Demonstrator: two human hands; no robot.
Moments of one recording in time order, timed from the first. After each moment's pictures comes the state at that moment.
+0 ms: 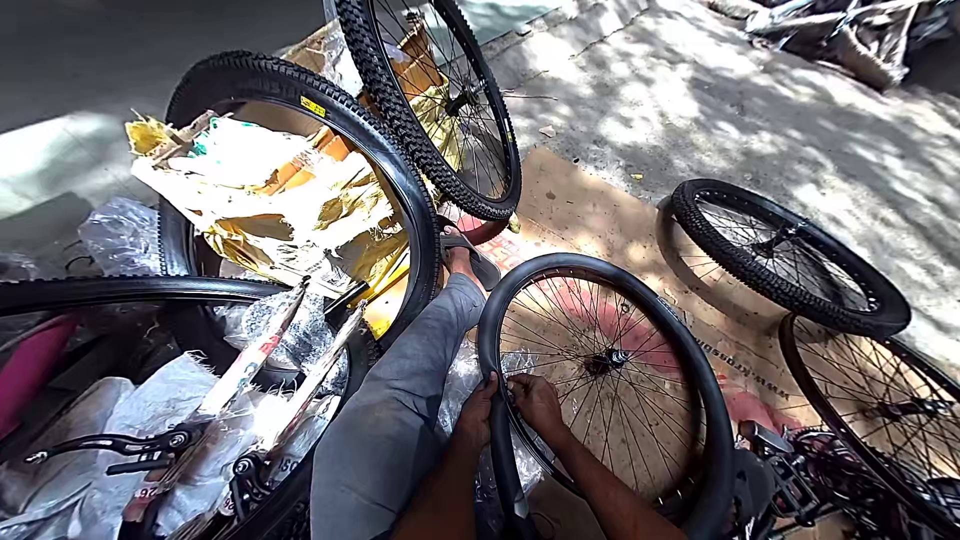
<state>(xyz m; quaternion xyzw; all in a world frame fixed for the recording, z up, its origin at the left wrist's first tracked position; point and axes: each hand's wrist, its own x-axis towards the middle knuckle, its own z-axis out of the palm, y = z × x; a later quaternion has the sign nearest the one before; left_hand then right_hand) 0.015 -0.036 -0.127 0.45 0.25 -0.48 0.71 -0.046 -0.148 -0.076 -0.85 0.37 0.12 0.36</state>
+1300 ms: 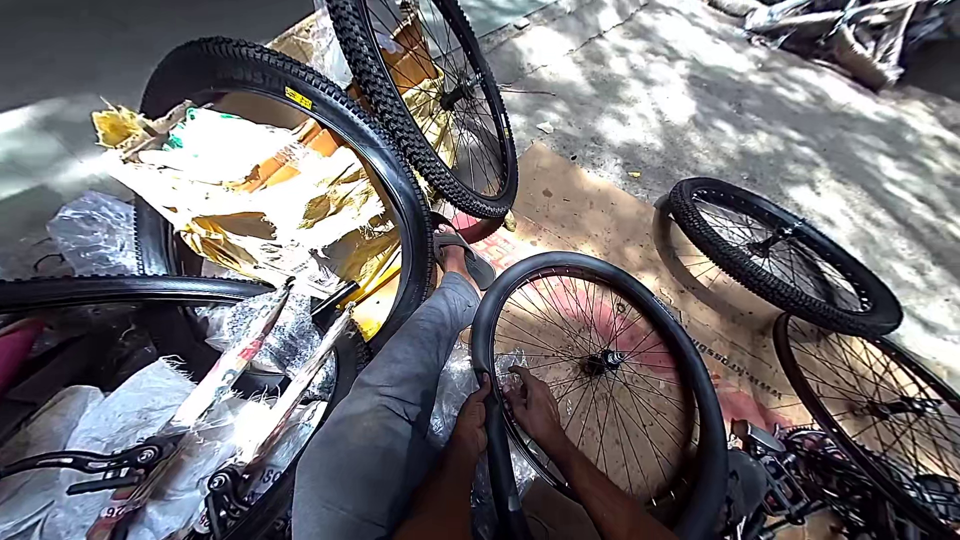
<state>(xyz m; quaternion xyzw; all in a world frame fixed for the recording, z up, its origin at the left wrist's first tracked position) 0.015 -0.047 -0.086 0.44 0.30 -0.47 0.71 -0.059 -0.158 -0.103 -0.88 0.33 0.06 0.35</state>
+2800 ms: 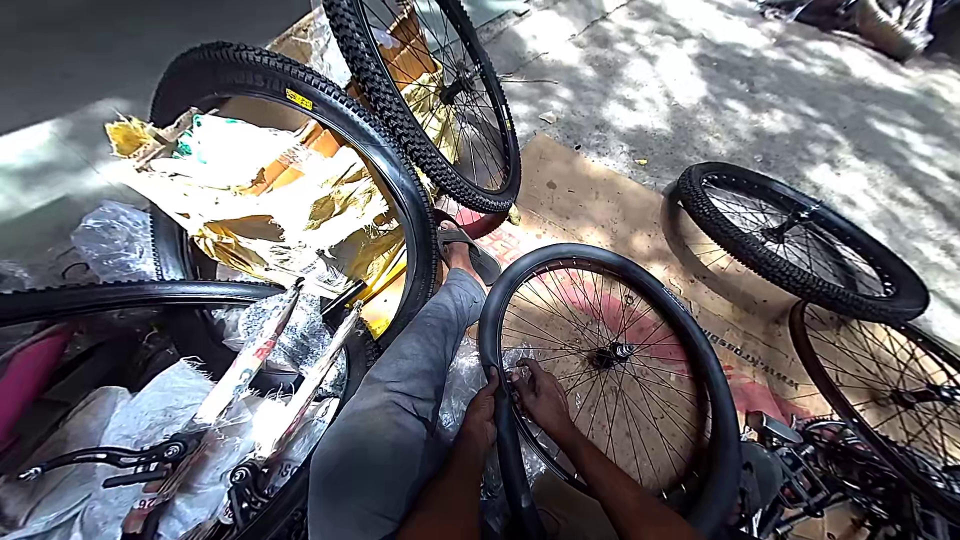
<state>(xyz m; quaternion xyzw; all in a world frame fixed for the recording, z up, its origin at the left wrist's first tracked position) 0.016 -0.045 -0.103 0.46 0.27 -0.47 0.70 -0.057 -0.160 -0.102 -0.87 0.34 0.07 0.36</state>
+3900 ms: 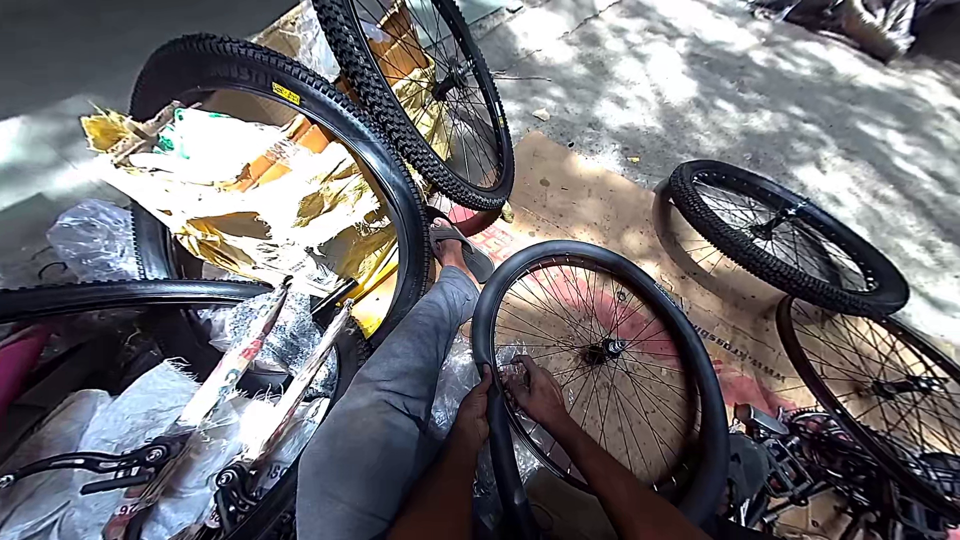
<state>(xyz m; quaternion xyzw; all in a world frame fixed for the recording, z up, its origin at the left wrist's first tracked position) 0.015 -0.048 -0.102 0.45 0.28 -0.50 0.69 -0.060 -0.168 -0.099 -0.88 0.32 0.07 0.34</state>
